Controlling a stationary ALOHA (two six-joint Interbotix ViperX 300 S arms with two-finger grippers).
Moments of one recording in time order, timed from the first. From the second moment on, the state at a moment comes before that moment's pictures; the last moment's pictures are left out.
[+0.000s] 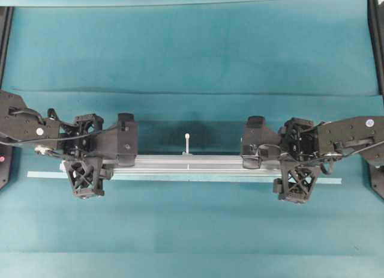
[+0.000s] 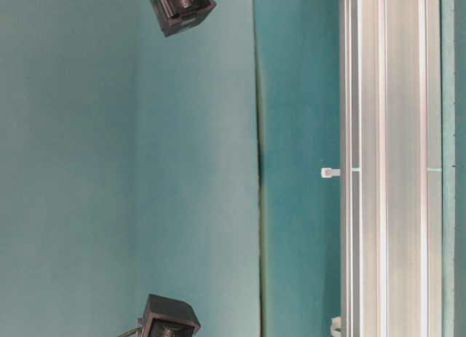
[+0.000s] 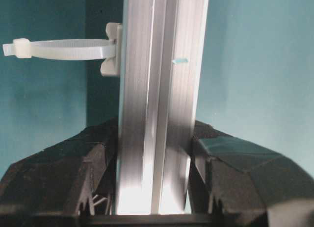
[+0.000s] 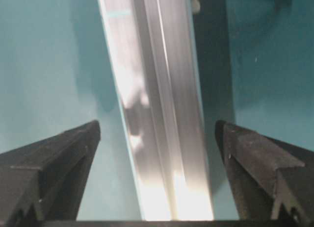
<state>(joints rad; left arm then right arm) -0.01 -0.09 0.85 0.02 0.44 -0.10 0.02 -0.07 0.82 0.05 0.64 0.15</state>
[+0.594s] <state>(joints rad) -0.01 -0.09 0.87 0.03 0.41 -0.14 0.02 -0.07 0.81 0.05 0.65 0.21</state>
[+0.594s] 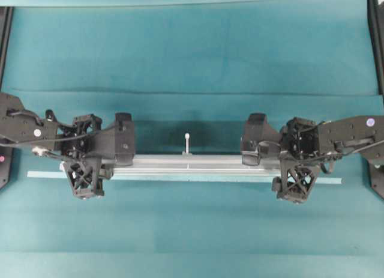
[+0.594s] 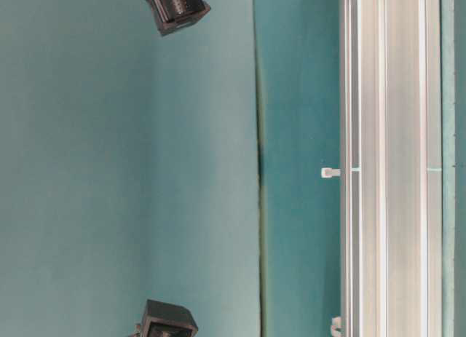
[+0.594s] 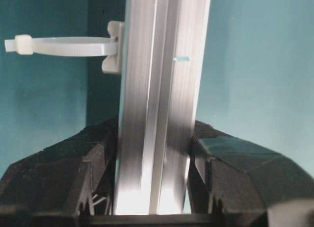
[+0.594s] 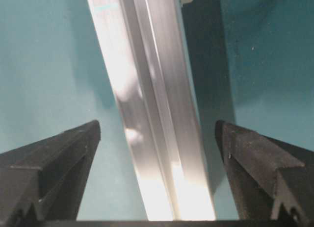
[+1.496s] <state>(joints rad) 0.00 -0.10 0.90 0.03 0.31 -0.17 0.03 -0.08 0.81 0.05 0.64 0.24</state>
